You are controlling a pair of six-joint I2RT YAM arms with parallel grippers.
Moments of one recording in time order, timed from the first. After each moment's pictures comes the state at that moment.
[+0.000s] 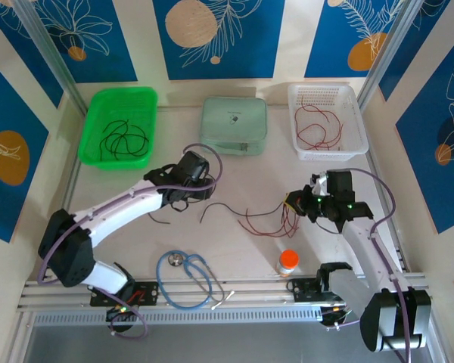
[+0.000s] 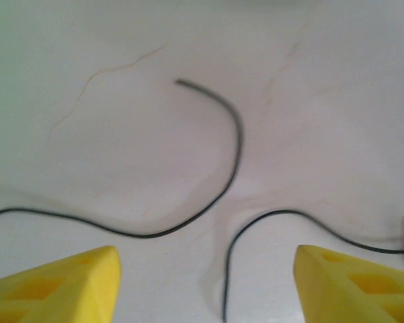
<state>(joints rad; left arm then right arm) -0.75 1.44 1.10 -0.61 -0.22 -0.44 0.06 0.93 0.63 -0.58 -0.68 0.82</state>
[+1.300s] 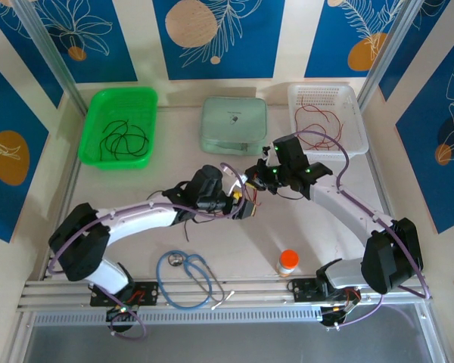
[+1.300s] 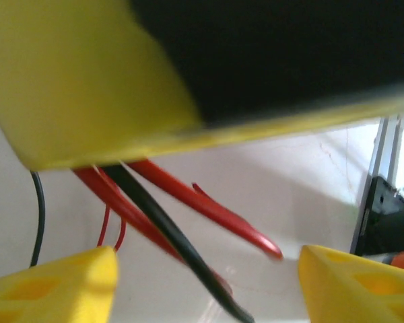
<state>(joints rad) -0.88 1.54 0.93 0.03 0.33 -0.33 0.47 1.35 1.01 -0.45 -0.54 0.92</state>
